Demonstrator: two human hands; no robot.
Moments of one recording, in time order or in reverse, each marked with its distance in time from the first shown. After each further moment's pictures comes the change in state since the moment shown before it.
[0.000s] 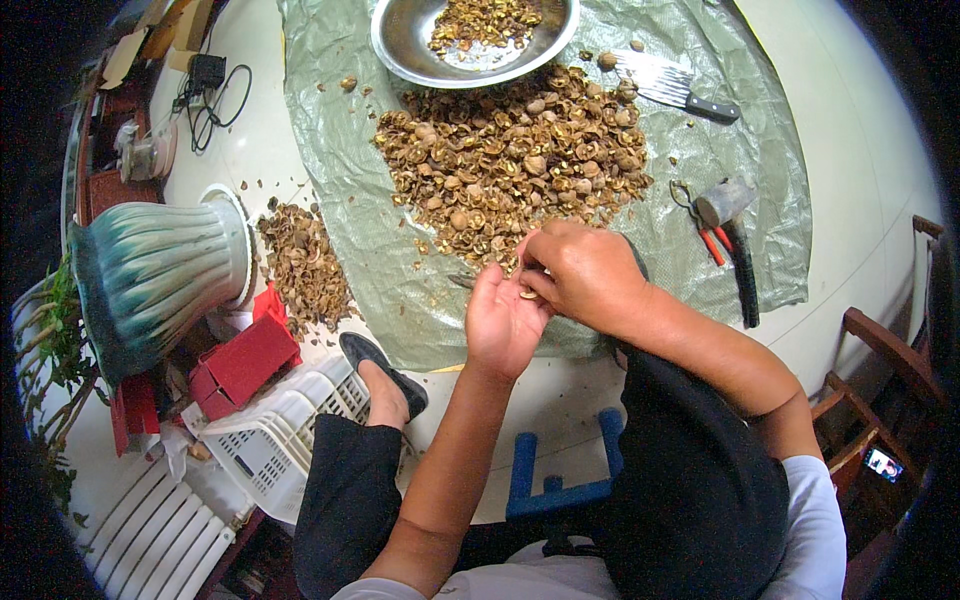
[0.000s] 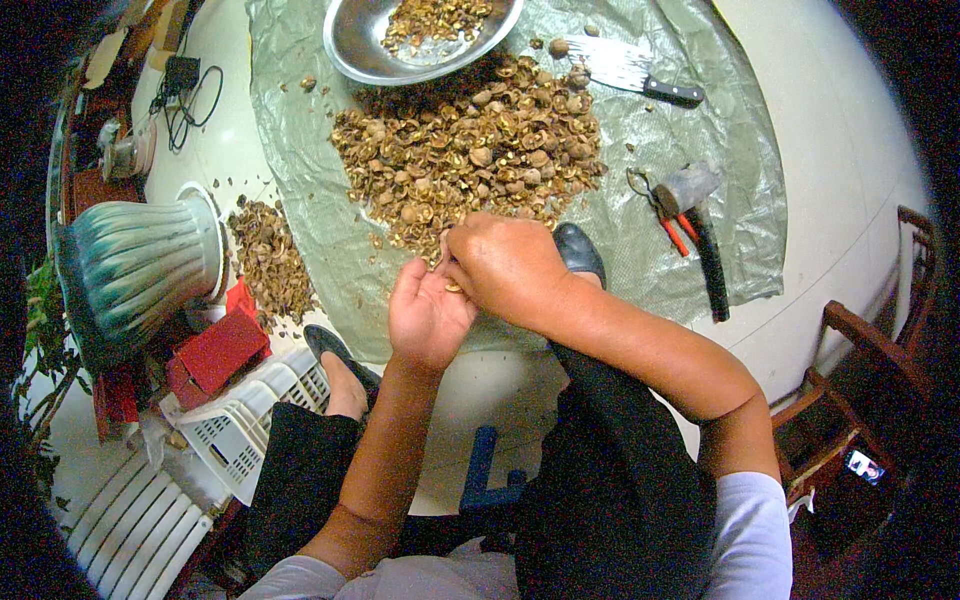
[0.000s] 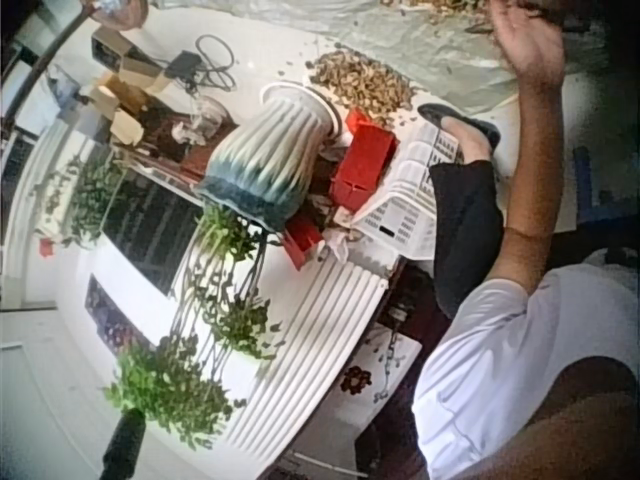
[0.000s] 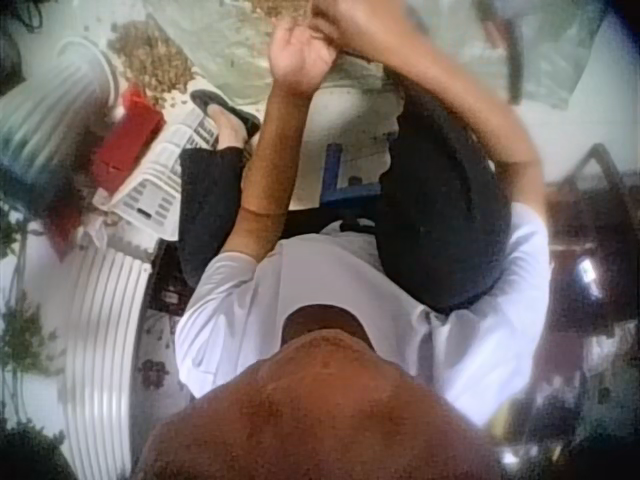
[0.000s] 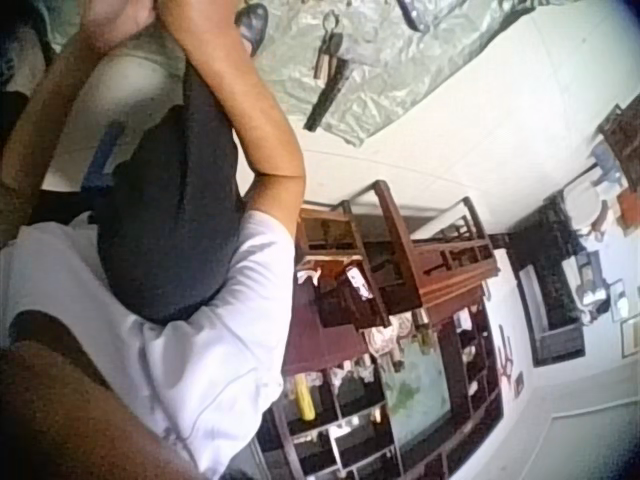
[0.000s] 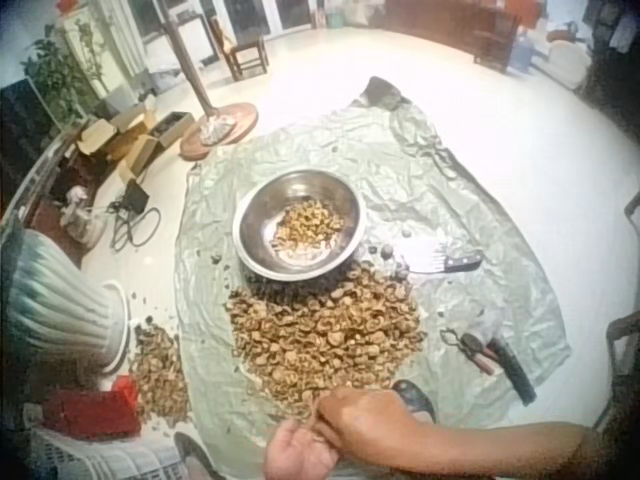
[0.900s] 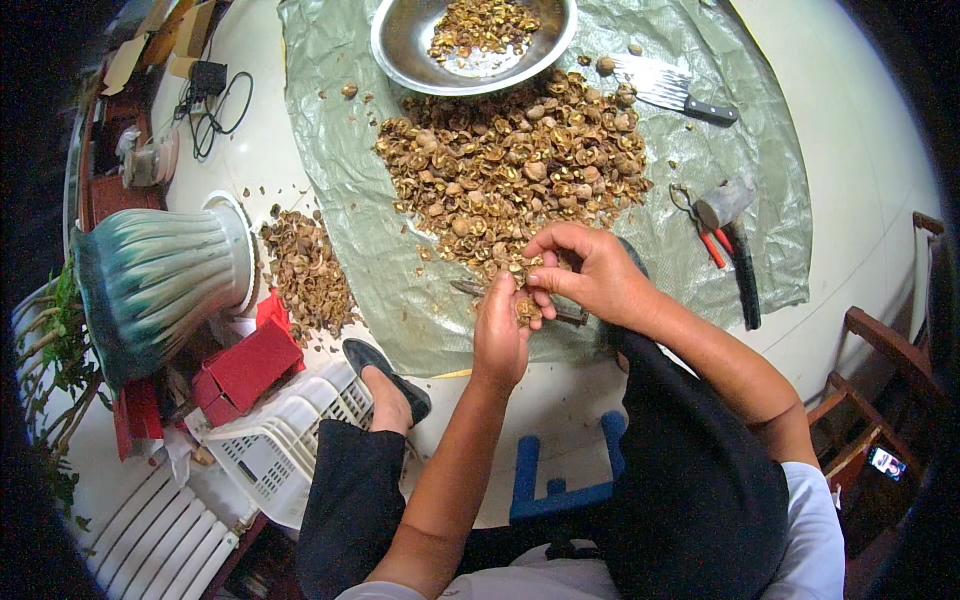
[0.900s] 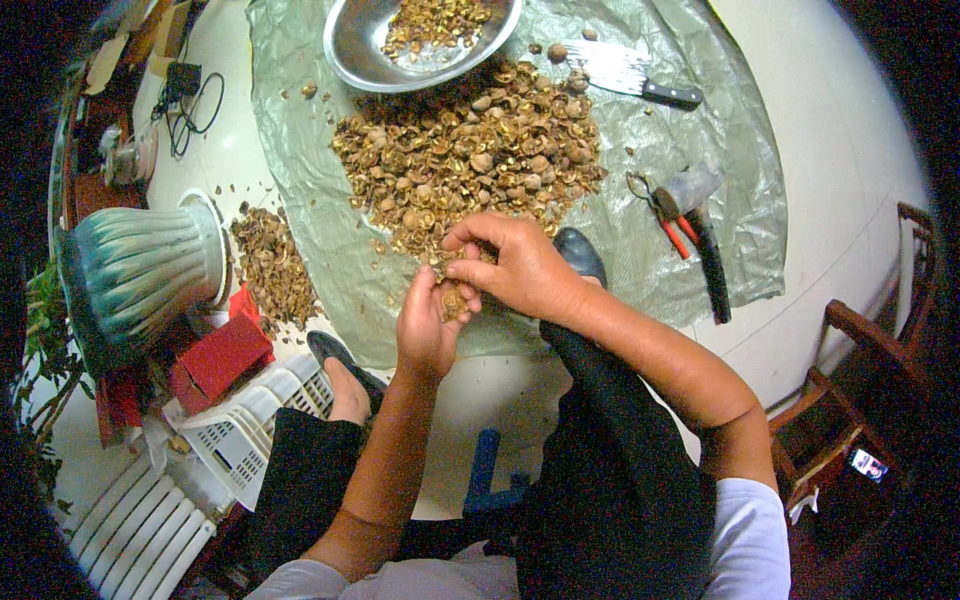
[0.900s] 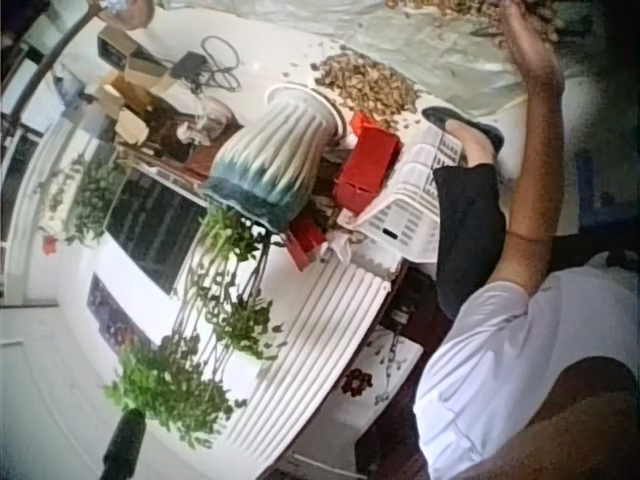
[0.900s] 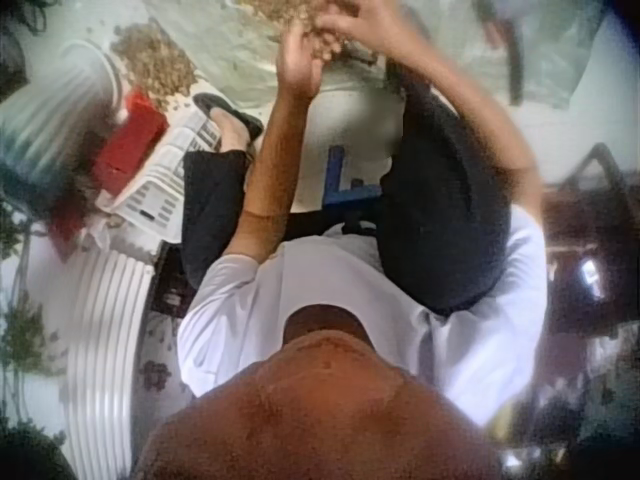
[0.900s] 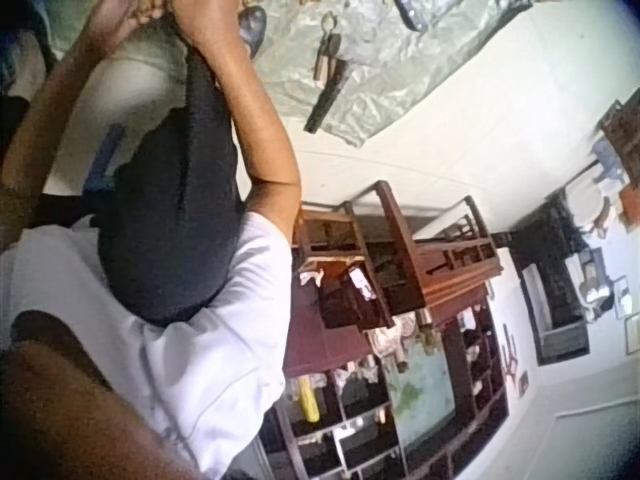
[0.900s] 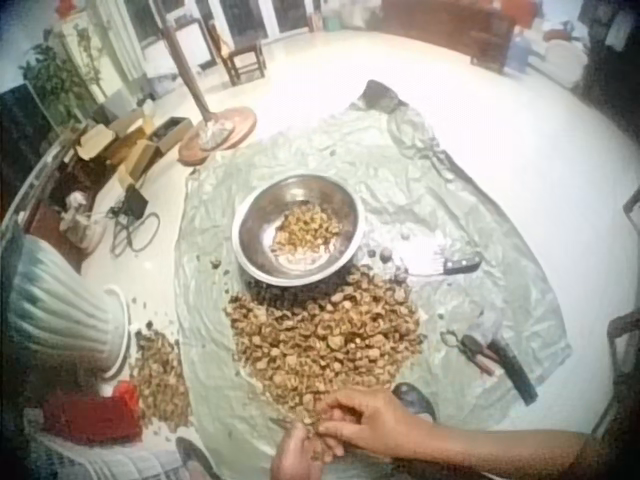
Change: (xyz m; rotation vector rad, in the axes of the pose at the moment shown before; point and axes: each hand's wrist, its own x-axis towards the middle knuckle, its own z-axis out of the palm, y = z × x) left_hand -0.007 -0.001 0.006 0.655 0.260 0.148; right_hand -0.004 0.013 0.003 0.744 0.036 0.143
